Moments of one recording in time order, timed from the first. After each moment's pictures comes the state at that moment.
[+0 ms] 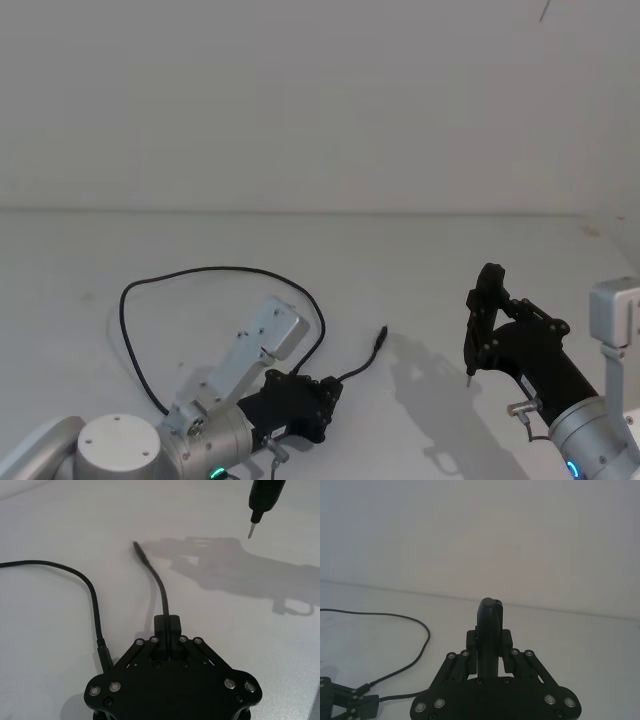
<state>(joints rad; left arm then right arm) -0.34 0.28 0.57 -1.47 -0.27 0.31 -0.38 -0.01 0.34 -0.23 -1.77 0.29 0.03 0.07</state>
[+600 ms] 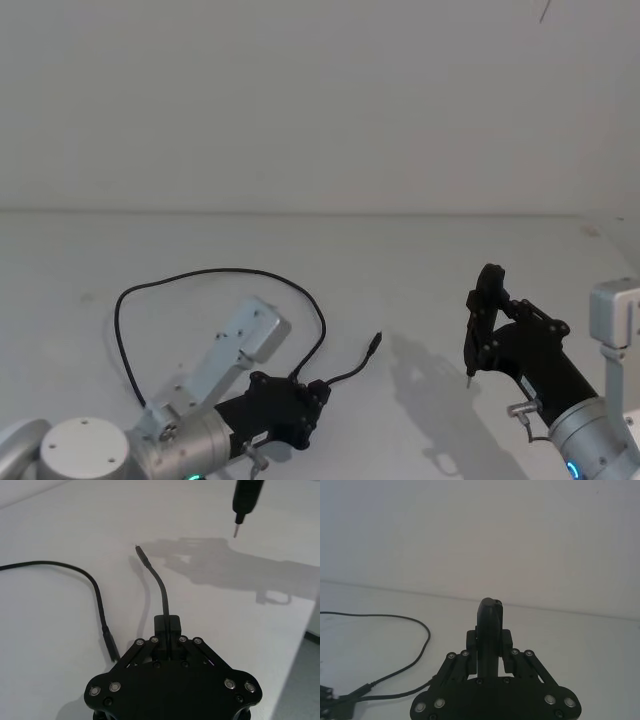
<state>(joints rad) -0.29 0.33 0.54 -1.57 -0.29 0.34 -0.41 -0.01 0.34 -0.23 -1.77 0.29 0.03 0.07</state>
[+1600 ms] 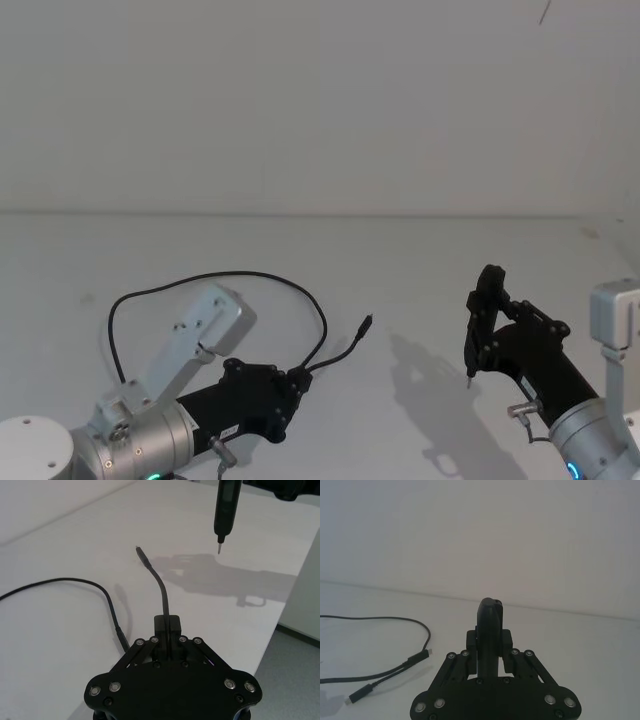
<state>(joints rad) -0.23 0.44 0.48 -1.73 -0.34 0.33 -0.43 -0.01 0.34 -0.23 -1.77 0.29 0.03 0.07</state>
